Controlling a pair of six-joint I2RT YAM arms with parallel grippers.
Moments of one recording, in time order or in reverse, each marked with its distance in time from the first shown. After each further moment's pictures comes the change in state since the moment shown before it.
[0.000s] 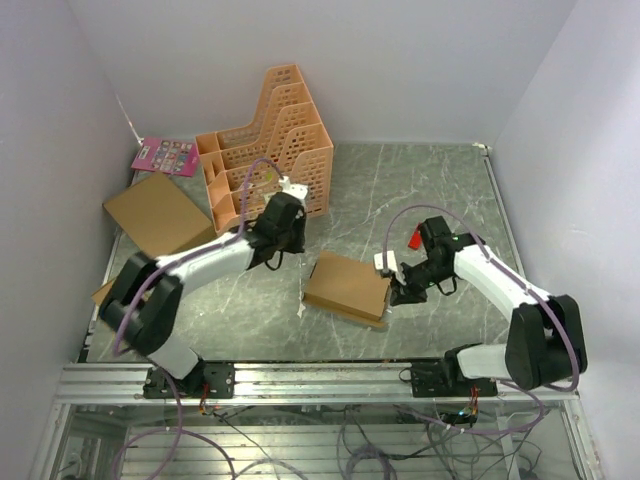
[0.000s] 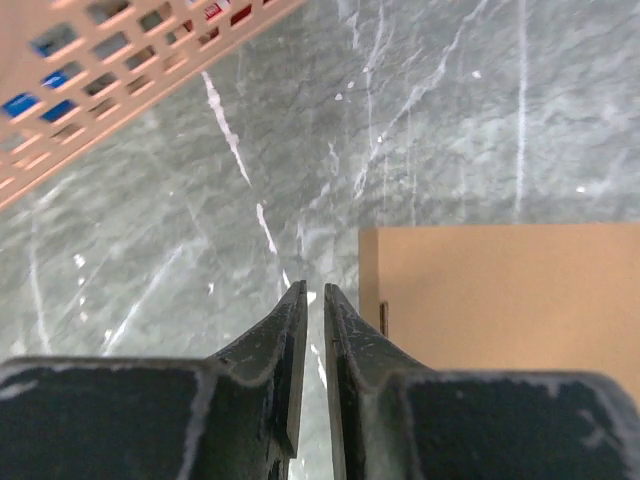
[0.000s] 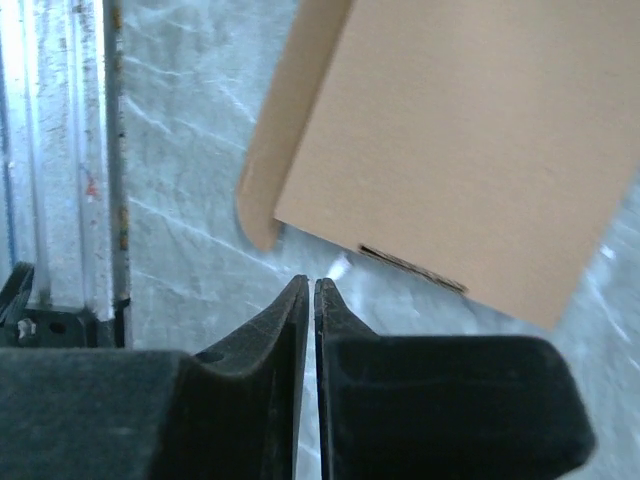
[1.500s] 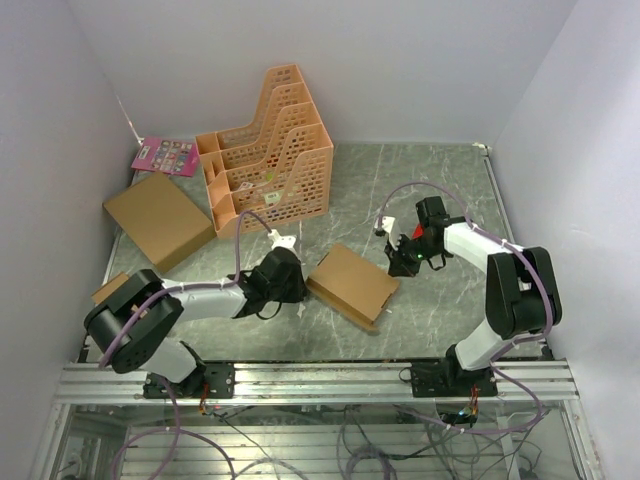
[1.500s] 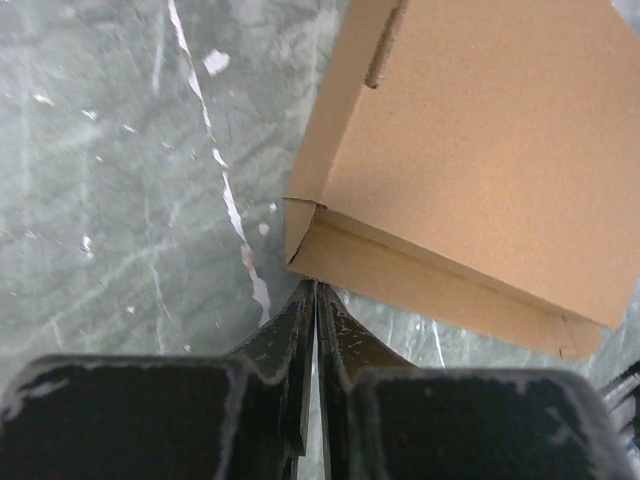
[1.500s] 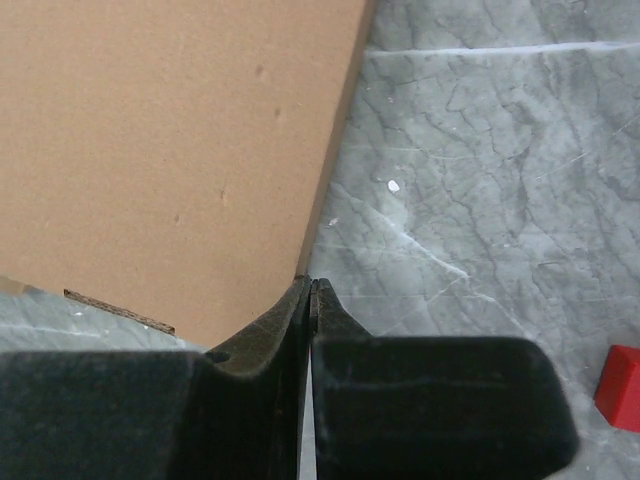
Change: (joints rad) left arm -0.158 -0.205 -0.492 0.296 0.045 -0.383; right arm -0.101 0.272 0.121 0.358 0.126 0.418
